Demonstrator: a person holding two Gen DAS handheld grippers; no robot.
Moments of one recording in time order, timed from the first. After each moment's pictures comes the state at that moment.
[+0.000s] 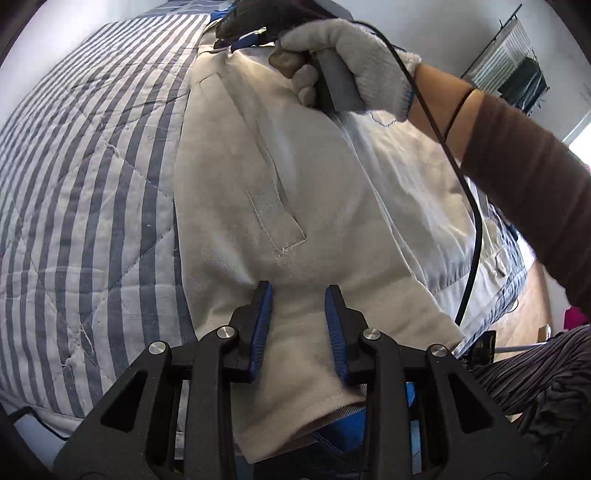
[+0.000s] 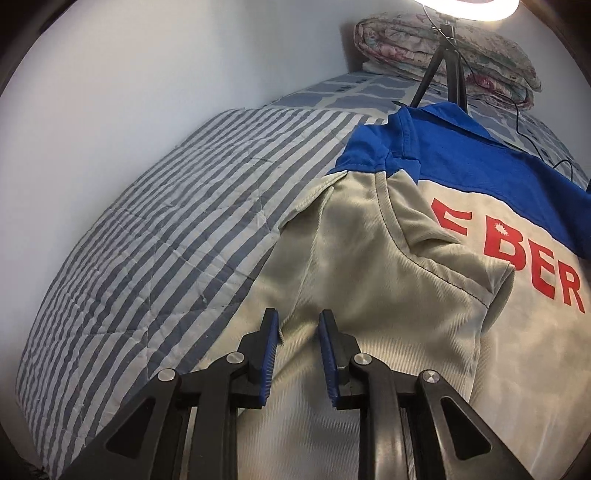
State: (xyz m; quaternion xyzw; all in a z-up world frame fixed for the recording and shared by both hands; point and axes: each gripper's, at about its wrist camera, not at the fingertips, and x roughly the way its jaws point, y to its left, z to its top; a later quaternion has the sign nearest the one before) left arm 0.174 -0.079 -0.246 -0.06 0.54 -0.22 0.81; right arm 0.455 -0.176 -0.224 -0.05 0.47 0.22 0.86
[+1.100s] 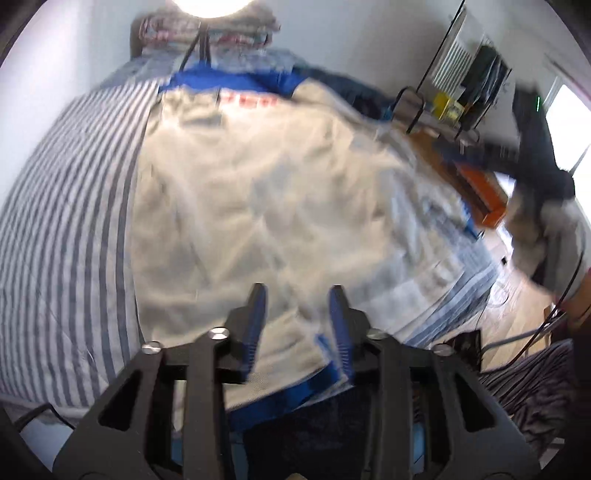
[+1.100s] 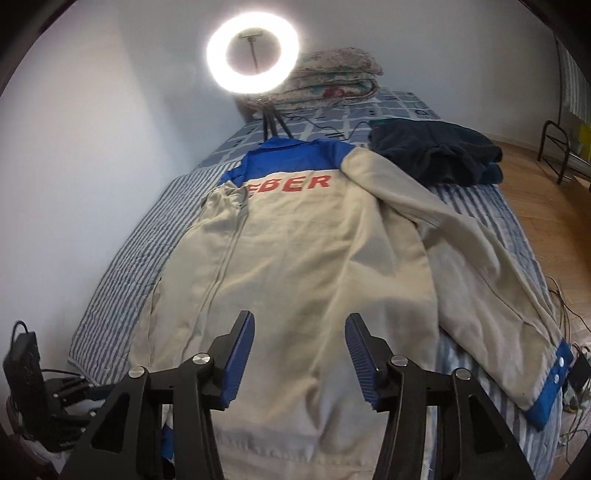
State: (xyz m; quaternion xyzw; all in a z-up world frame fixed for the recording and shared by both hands) left arm 0.132 -0.133 -0.155 -0.02 0.45 -0.27 0.85; right arm 0.154 -0.469 -0.098 0.11 0.42 0.08 0.90
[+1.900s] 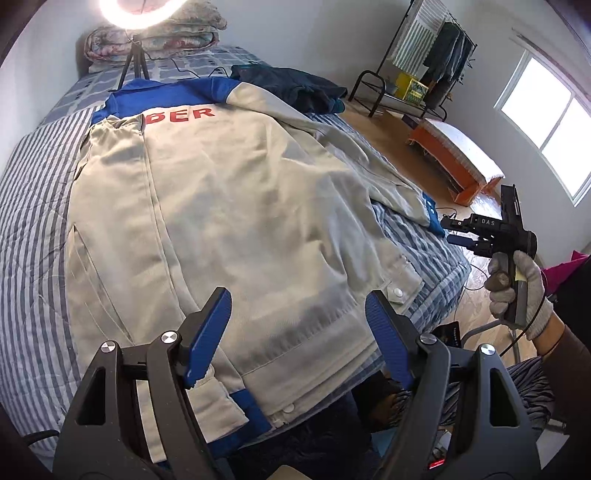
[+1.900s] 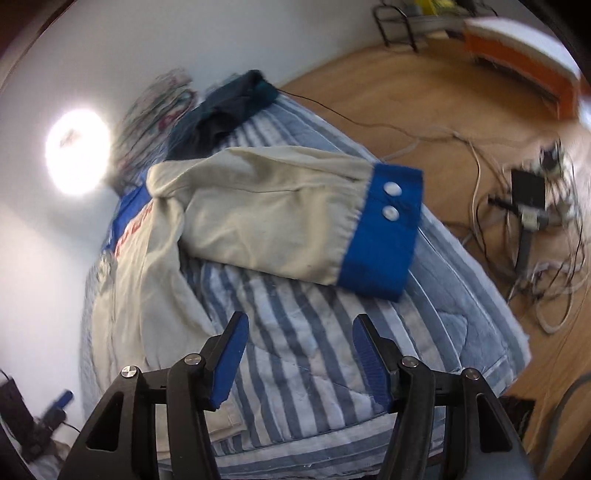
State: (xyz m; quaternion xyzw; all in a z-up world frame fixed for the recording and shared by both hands) left arm 0.151 -0.213 -0.143 0.02 0.46 -0.34 0.82; right arm 0.045 -0.681 -0.199 0.37 0.44 -0.10 0.81
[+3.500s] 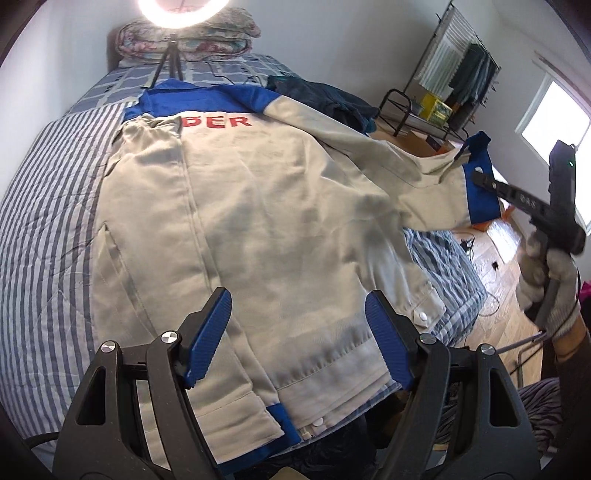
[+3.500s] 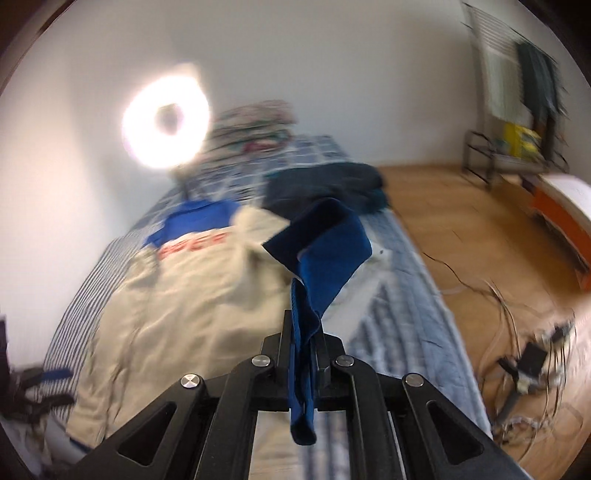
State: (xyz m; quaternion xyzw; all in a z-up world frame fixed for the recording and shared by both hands) left arm 0.175 -0.180 -0.141 -0.02 0.46 -0.29 0.84; right arm 0.114 -0.545 -0.064 0.08 0.34 0.00 0.94
